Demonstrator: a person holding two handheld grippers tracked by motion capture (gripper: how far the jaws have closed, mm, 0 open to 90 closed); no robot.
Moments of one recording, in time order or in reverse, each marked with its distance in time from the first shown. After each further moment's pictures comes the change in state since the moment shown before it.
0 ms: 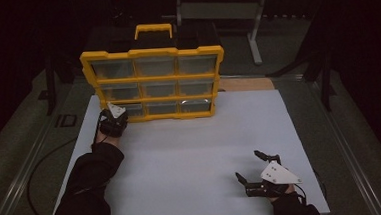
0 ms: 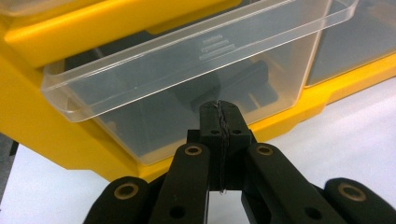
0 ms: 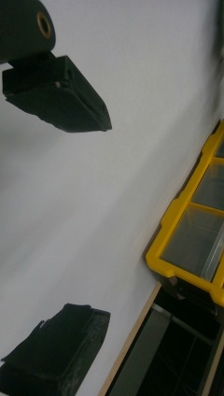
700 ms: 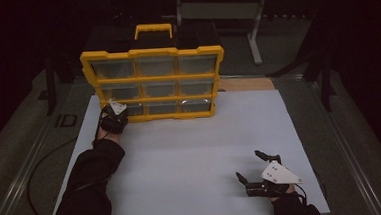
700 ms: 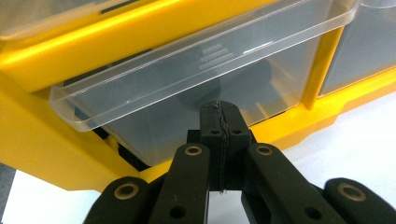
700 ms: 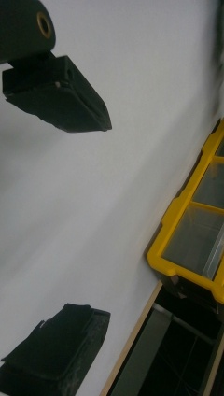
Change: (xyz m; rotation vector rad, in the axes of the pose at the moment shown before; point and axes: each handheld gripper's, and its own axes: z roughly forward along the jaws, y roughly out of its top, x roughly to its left) left arm 0.002 0.006 0.008 0.007 0.009 0.009; right arm -0.001 -0.001 -0.001 0.000 0.001 0.008
